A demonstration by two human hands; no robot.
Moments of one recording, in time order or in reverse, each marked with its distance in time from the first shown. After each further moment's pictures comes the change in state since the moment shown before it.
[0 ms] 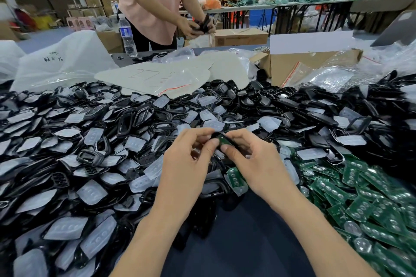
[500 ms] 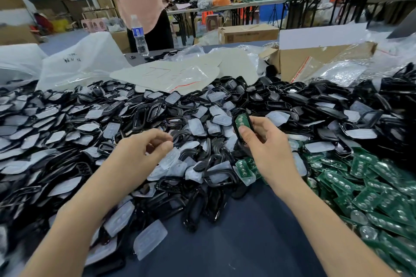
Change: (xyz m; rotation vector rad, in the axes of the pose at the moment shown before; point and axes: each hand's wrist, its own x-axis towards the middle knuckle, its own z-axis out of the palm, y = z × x) left_hand 0.018 0.000 -0.112 0.477 -0.314 -0.181; right_hand 0.003 -0.004 0.004 0.216 0.154 0.087
